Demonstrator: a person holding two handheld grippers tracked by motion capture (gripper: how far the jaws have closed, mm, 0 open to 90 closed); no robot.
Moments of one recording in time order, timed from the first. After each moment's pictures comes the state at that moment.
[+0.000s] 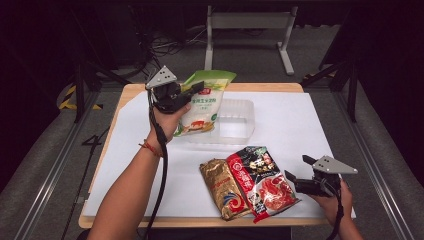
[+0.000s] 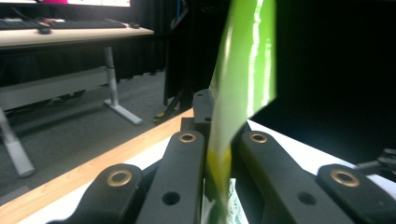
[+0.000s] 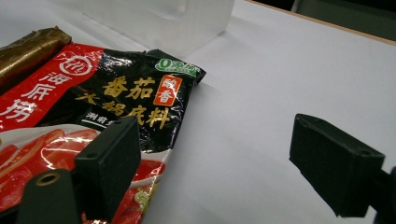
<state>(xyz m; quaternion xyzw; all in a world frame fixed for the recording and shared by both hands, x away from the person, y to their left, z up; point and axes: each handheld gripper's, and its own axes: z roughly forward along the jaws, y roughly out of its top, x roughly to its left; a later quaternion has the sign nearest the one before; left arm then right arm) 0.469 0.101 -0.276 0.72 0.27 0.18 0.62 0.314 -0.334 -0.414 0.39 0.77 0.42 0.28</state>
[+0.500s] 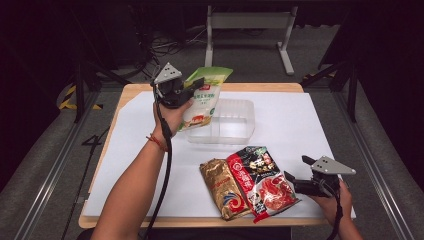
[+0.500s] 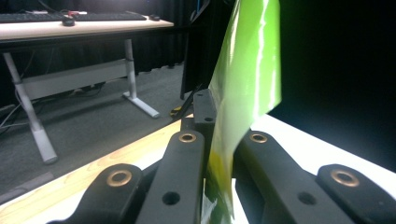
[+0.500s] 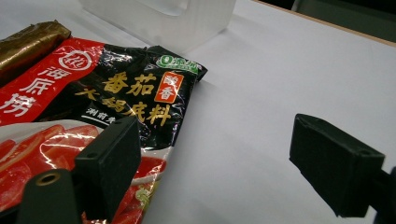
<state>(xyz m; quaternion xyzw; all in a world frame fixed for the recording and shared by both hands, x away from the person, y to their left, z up) 0.494 0.092 -0.286 0.71 0.30 0.20 0.60 0.313 -0.332 -0.415 0.38 0.78 0.41 0.28</state>
